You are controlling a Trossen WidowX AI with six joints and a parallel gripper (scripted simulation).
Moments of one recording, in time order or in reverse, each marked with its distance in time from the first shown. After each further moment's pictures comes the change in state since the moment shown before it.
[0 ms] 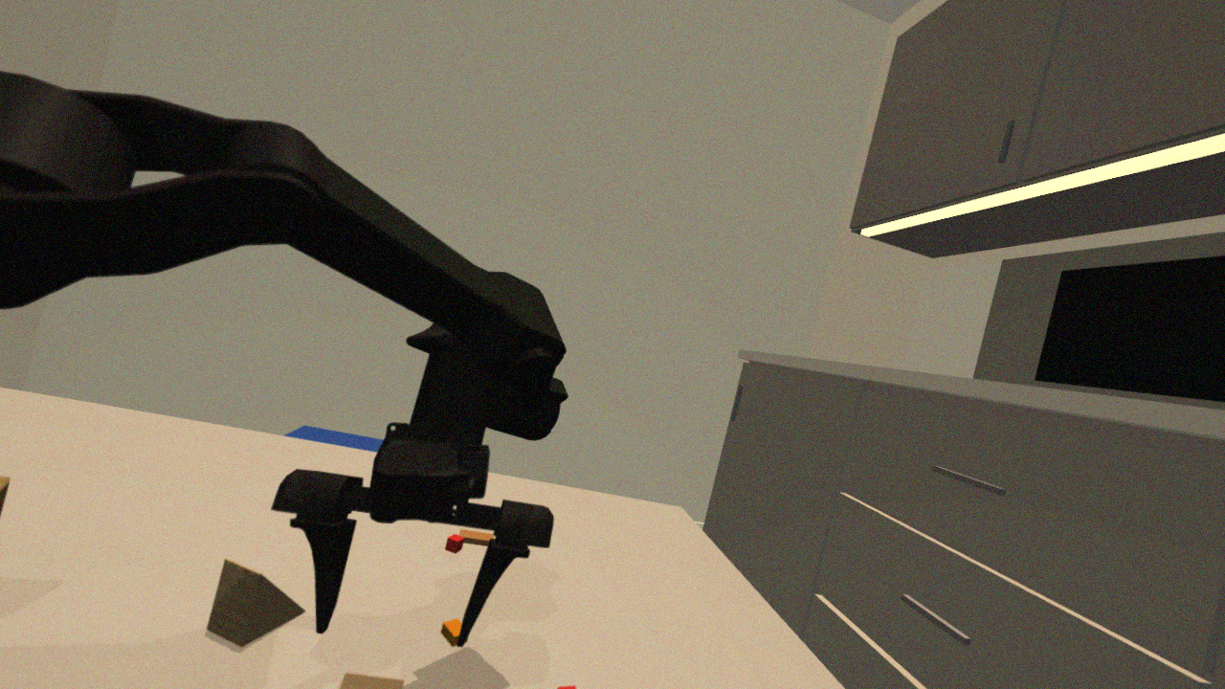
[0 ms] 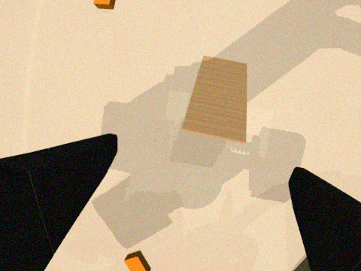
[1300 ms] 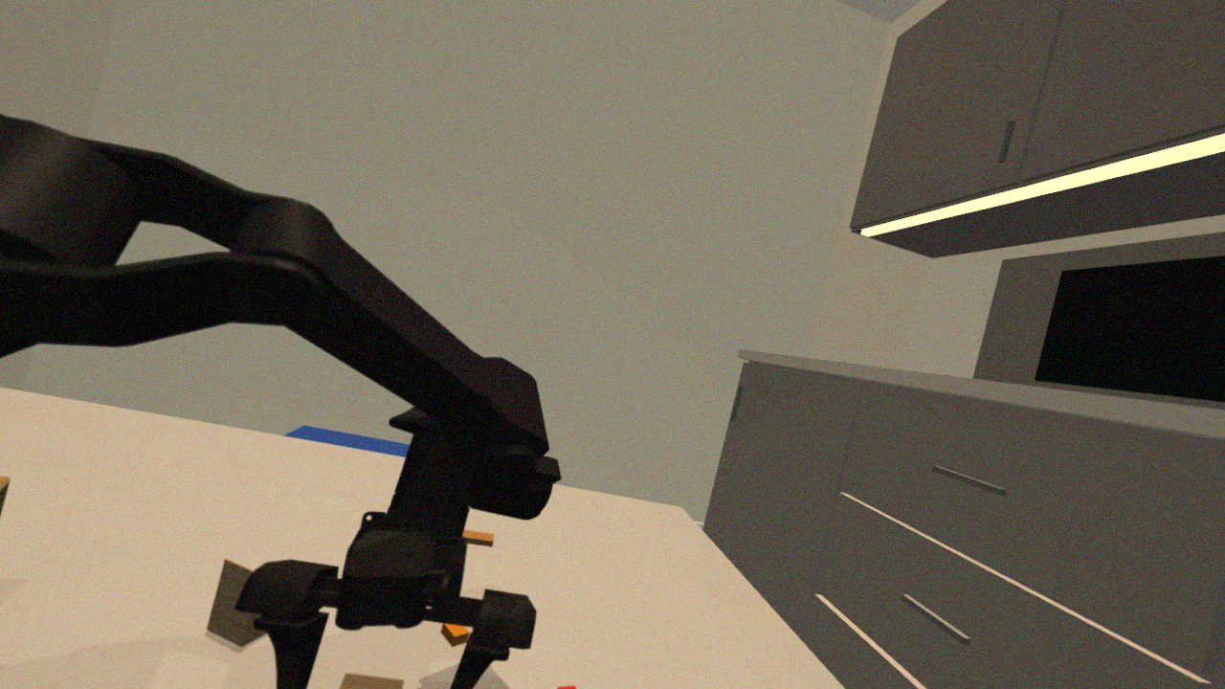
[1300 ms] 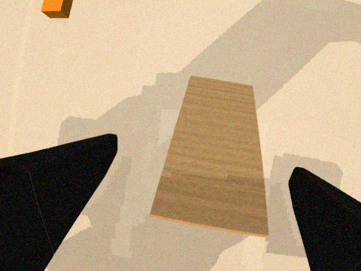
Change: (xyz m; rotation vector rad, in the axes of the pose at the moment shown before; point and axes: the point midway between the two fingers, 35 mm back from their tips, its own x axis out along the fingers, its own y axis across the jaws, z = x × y) arm 0.064 -0.001 0.005 0.030 -0.087 -0.025
